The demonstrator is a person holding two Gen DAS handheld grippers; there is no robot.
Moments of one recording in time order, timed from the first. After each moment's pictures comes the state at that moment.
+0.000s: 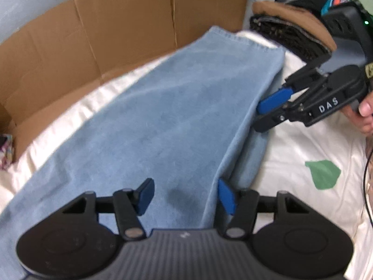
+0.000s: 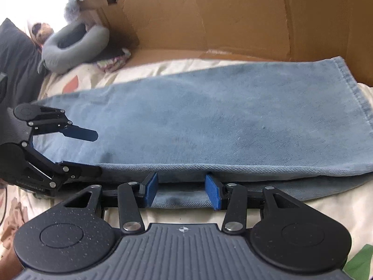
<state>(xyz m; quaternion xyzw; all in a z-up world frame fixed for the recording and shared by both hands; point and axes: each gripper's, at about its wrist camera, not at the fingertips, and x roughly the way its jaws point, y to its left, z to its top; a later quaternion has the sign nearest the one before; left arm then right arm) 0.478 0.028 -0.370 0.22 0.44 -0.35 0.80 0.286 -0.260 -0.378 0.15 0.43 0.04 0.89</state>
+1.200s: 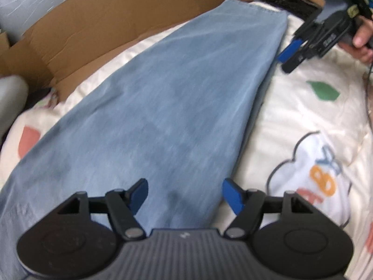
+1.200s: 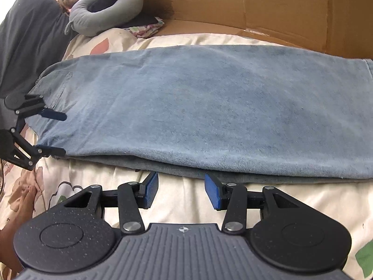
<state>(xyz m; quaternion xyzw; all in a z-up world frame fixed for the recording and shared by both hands) 0.399 0.141 -0.360 0.26 0.45 -0.28 0.80 0.274 -0.230 -0.368 0.12 0.48 0.11 0.86</state>
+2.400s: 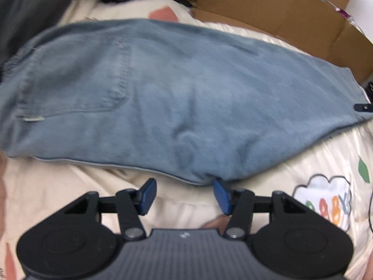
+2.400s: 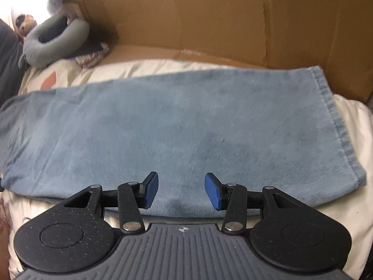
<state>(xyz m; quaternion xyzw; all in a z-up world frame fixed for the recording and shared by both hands) 0.356 0.268 -0.366 -0.04 0.54 -0.05 0.84 0.302 -0.295 -0.365 0.12 0.46 0.00 0.88</state>
